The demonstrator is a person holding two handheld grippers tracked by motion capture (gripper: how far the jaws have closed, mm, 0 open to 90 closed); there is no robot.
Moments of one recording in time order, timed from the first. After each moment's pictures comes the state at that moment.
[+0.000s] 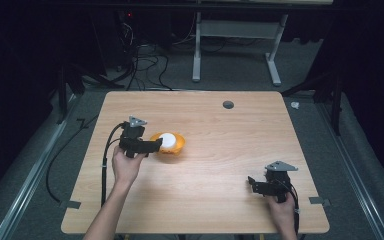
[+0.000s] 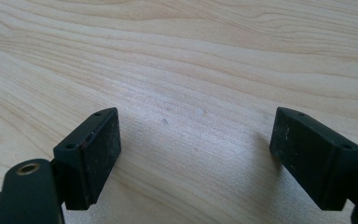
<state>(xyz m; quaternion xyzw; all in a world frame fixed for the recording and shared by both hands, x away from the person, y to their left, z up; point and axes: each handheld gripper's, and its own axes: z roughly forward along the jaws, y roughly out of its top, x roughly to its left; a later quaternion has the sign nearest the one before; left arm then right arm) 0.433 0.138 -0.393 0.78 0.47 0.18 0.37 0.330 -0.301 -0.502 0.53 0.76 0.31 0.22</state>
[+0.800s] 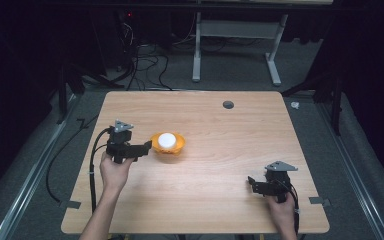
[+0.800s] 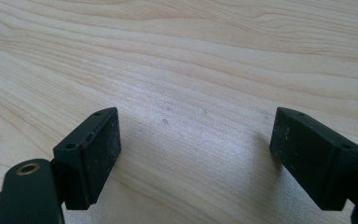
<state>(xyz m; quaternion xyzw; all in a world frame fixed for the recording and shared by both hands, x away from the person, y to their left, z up) 0.414 0.168 -0.391 0.76 0.48 0.19 0.38 0.330 -0.301 -0.502 0.53 0.76 0.31 0.22</state>
